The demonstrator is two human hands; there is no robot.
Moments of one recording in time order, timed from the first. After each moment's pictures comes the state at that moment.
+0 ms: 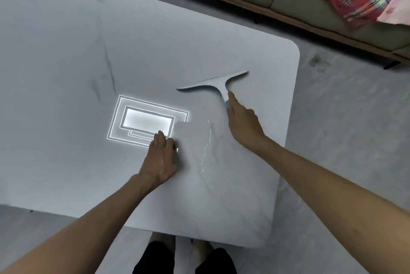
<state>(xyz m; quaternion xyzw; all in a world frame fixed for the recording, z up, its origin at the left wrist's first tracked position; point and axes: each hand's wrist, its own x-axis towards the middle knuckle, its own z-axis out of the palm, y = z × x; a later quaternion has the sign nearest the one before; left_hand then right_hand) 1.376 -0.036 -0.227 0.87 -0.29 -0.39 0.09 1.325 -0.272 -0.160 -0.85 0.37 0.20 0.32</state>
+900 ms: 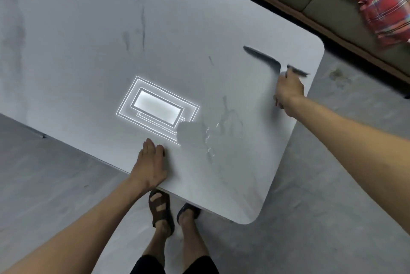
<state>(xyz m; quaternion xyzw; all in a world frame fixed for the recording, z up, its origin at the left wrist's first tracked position) 1.249 0.048 -0.220 0.90 -0.15 -0.40 0.09 1.308 -0.330 -0.160 -0.78 0.50 0.12 0.36</state>
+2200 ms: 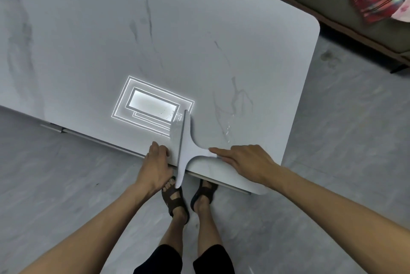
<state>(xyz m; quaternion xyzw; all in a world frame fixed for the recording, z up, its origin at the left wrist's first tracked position) 1.217 0.117 -0.213 0.89 -0.12 -0.40 0.18 1.132 -0.145 -0.167 -0.94 -0.04 0.31 0.16</state>
